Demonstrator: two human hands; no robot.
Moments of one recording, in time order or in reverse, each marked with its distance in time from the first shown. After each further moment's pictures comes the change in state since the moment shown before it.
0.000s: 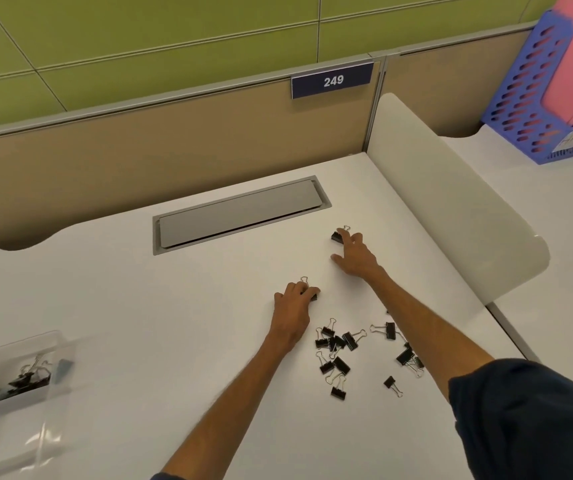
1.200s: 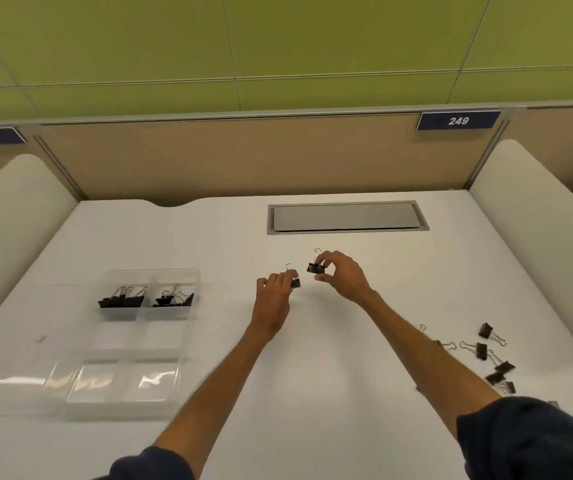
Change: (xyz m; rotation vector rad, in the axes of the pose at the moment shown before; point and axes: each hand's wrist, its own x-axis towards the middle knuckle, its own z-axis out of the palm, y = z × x) left_hand -0.144 -0.162 -0.122 0.176 0.362 -0.214; right_hand -0.103 -0.225 0.088 0.151 -0.009 -0.519
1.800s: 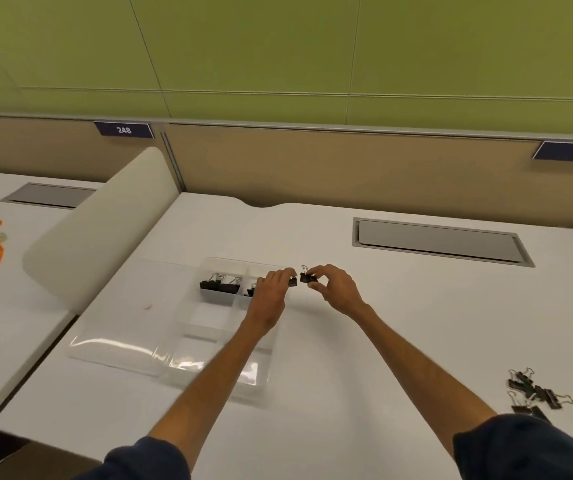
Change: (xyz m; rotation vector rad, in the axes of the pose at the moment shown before) left_hand -0.054 -0.175 -0.087 0.016 0.029 -0.128; right_hand 0.031 -0.164 0.139 0.055 -0.090 -0.221
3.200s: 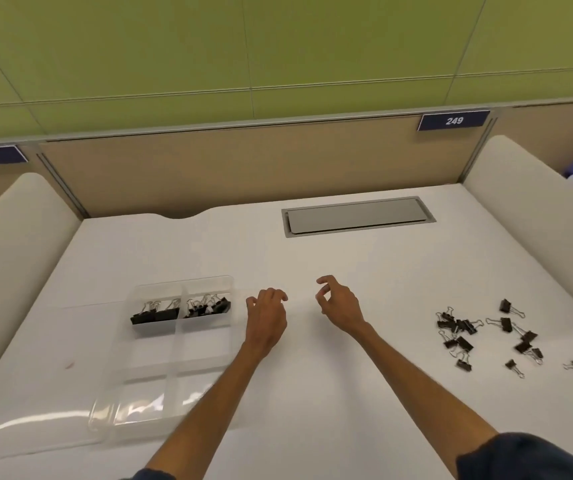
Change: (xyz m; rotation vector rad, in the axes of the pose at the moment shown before) left_hand -0.002 0.064 0.070 -0.070 -0.056 0.132; right_hand -0.095 0.069 -0.027 -0.005 0.250 0.406
